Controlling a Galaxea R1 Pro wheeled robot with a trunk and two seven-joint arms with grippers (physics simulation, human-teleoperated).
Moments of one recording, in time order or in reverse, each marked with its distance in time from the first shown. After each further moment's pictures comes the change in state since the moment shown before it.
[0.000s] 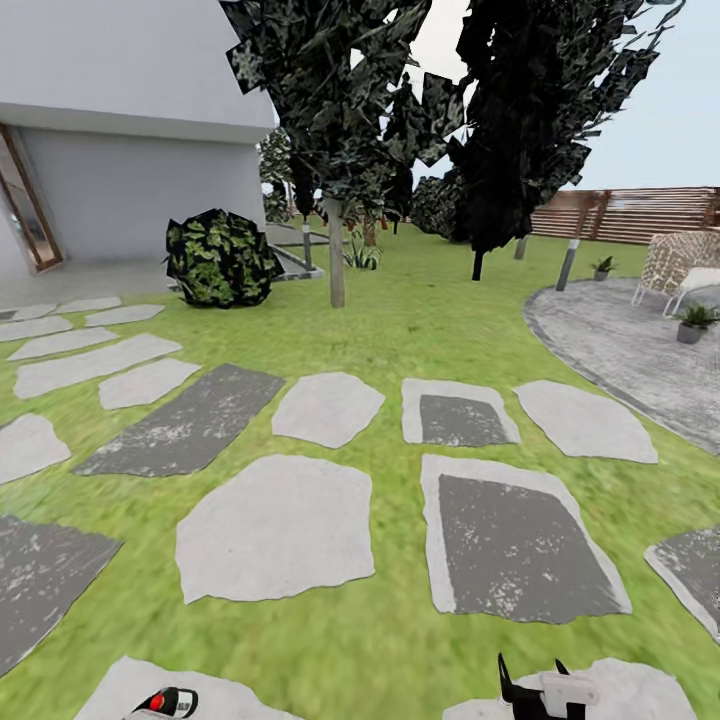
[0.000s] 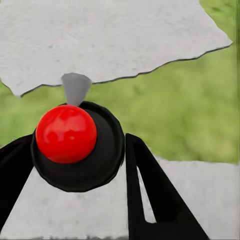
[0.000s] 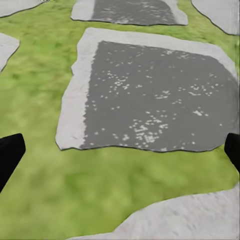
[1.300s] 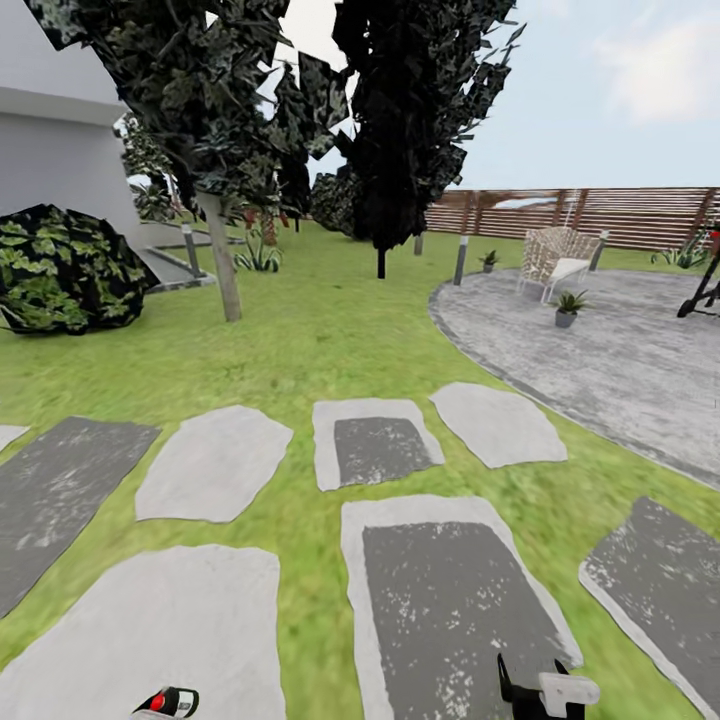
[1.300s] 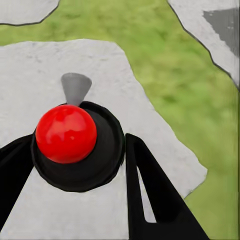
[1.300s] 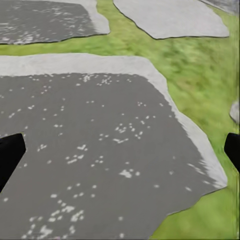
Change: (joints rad) left arm 0.000 -0.006 0.003 0.003 0.005 -0.004 0.006; right arm 0.000 0.001 0.001 0.000 0.000 -0.001 0.000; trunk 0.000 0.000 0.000
